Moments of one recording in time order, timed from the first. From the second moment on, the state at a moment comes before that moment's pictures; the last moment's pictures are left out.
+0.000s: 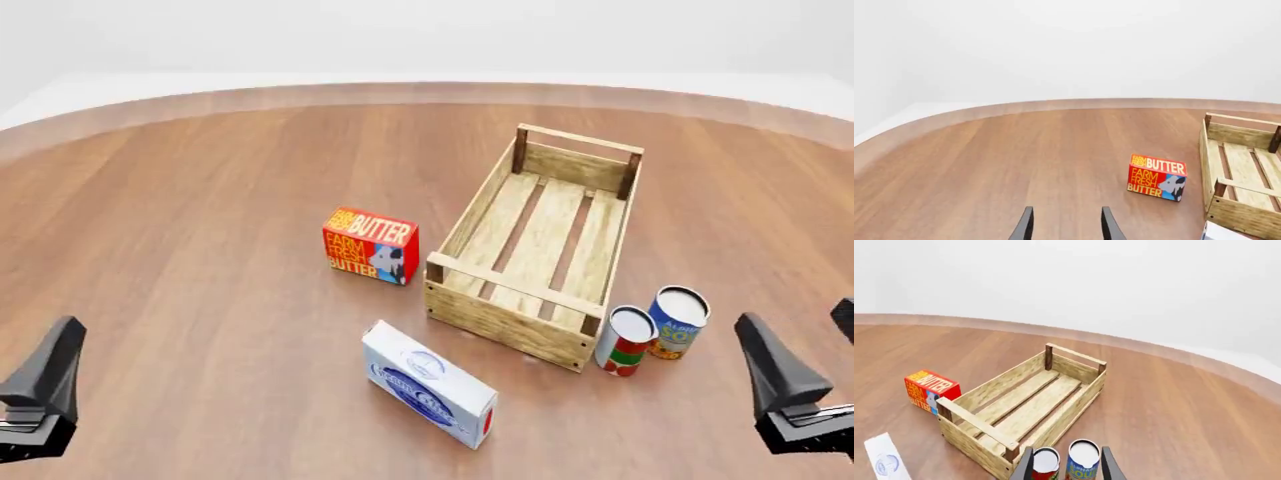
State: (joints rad) left arm 0.00 0.01 0.00 0.00 0.00; right arm 0.11 0.14 -0.04 -0.04 -0.09
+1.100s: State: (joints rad) left arm 0.00 0.01 0.00 0.00 0.00; right arm 0.87 1.25 -0.54 -0.42 -0.10
